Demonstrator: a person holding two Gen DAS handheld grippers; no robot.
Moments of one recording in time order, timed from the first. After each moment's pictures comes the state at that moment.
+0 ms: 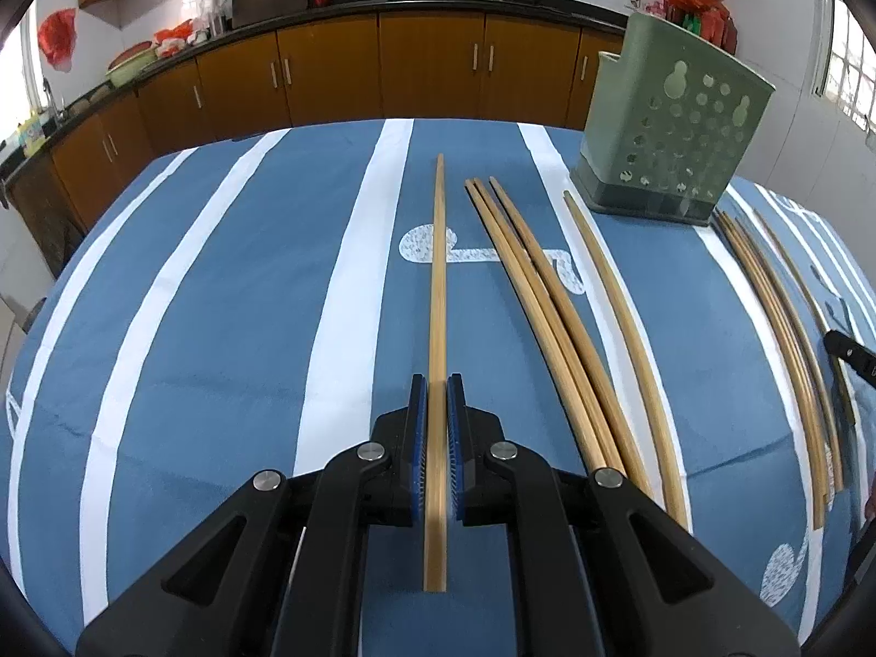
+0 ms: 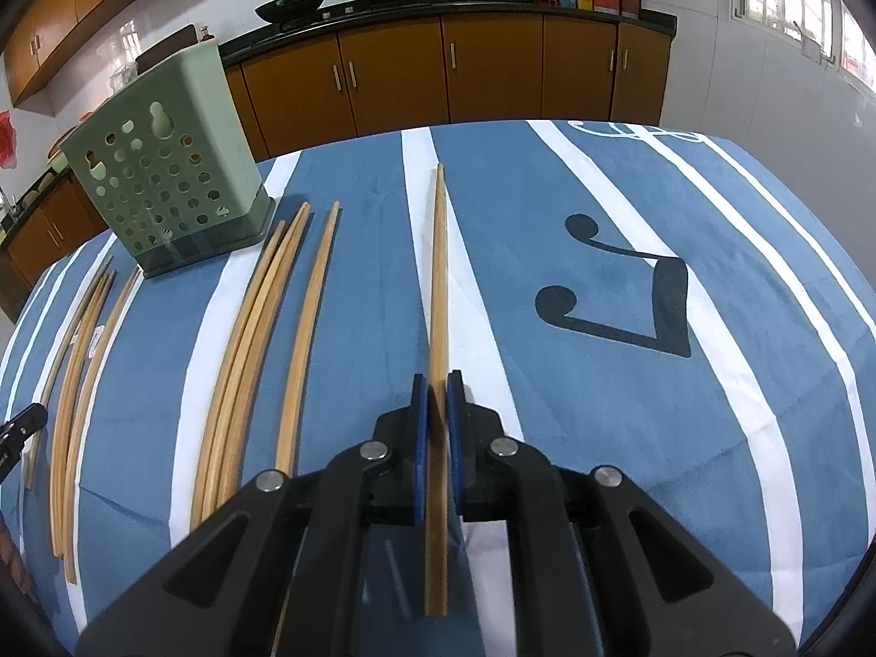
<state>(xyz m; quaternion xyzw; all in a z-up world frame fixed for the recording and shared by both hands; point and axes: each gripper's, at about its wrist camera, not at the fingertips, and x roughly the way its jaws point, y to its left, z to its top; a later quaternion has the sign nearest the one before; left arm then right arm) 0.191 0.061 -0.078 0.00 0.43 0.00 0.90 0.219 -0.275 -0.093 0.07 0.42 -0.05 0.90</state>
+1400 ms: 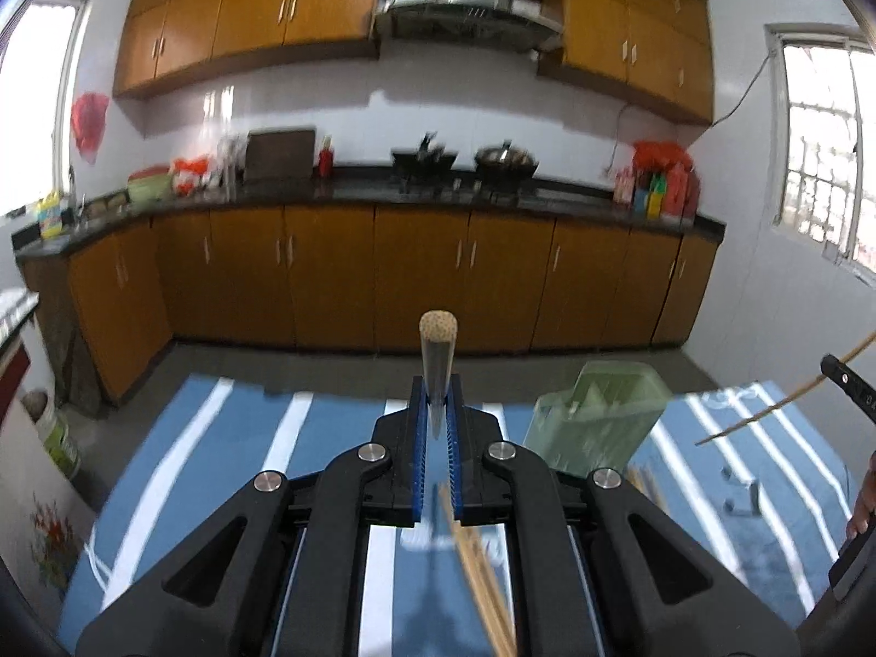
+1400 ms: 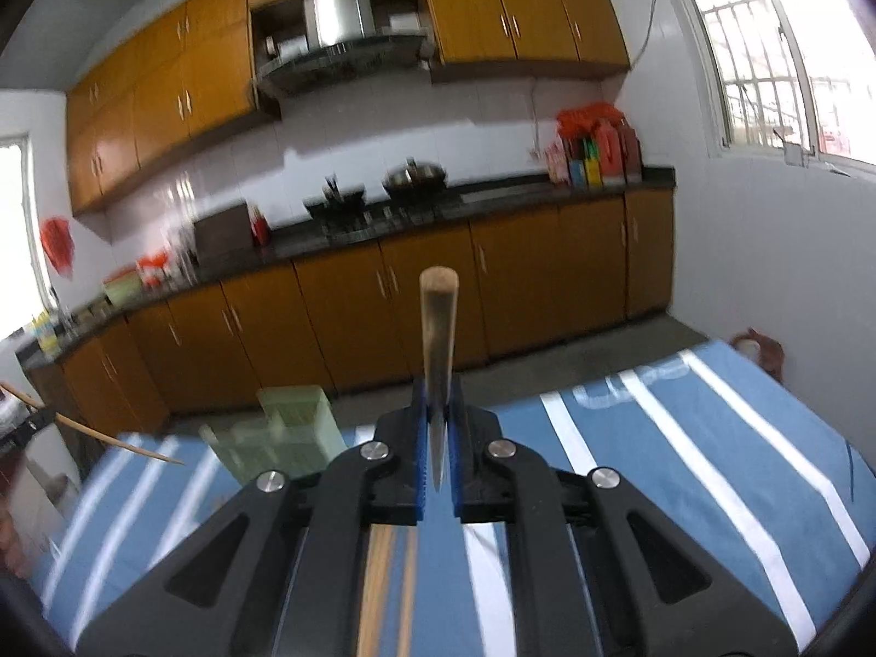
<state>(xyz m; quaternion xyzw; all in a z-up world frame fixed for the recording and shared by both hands) 0.183 0.071 0.124 -0.02 0.20 -0.03 0.98 0.197 -0.292 0.108 0.10 0.17 -0.01 0.98</state>
